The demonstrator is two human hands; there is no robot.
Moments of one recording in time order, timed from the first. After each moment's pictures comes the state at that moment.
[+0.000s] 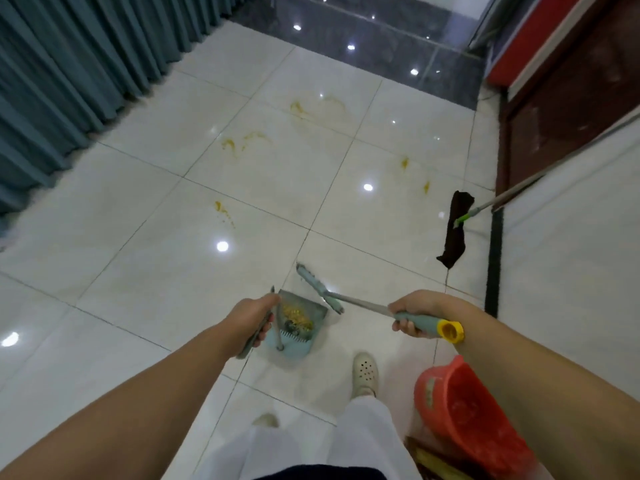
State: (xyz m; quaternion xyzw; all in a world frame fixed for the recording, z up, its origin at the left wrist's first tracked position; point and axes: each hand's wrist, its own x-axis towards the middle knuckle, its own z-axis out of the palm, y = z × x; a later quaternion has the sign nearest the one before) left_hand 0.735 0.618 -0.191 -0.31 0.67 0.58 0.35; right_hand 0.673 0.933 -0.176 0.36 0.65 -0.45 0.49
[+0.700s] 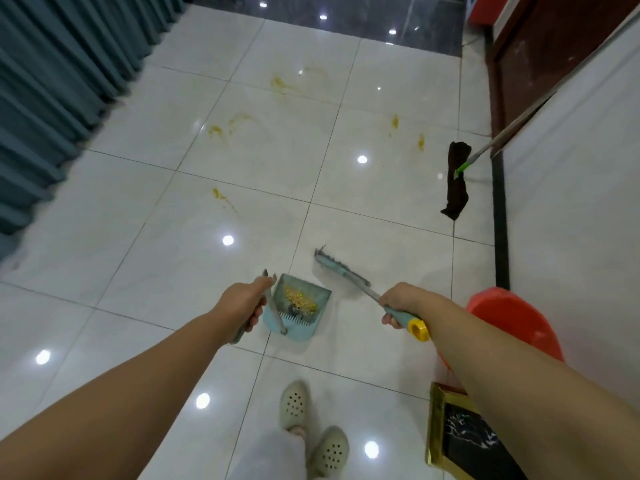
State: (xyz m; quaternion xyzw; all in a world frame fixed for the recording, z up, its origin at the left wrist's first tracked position) left_hand 0.792 0.585 -0.206 -0.30 0.72 0.54 0.33; right_hand 0.776 0.884 -0.243 0.34 0.73 -0.39 0.45
